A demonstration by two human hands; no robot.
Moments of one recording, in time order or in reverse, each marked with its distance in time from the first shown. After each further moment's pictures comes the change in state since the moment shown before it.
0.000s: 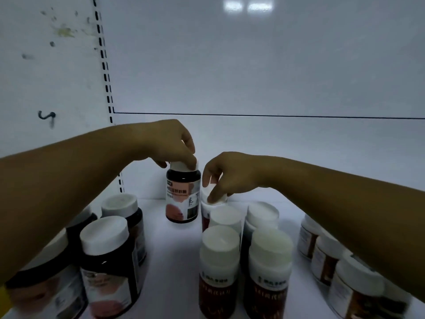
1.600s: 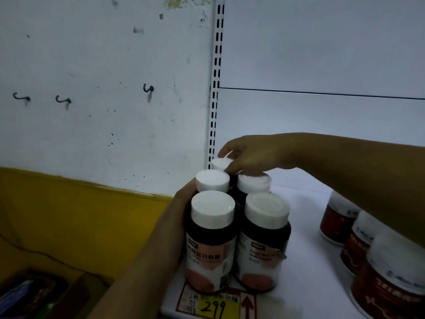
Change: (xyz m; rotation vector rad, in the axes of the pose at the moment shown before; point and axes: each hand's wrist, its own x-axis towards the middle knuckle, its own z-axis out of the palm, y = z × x) left_hand -0.152 -0.191 0.086 -1.443 0.147 -0.056; right_hand 0.112 -0.127 0.077 0.051 -0.125 0.022
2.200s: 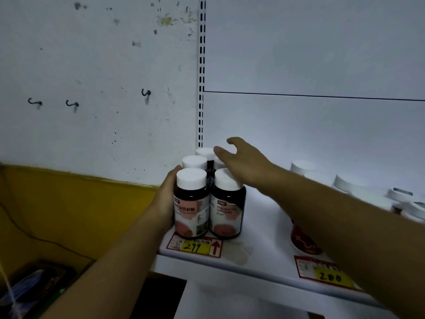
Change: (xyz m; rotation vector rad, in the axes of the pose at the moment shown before) left_hand -0.003 0.005 0.017 0.007 0.122 -0.014; right_hand -0.083 0.007 0.046 0.308 0.454 -0.007
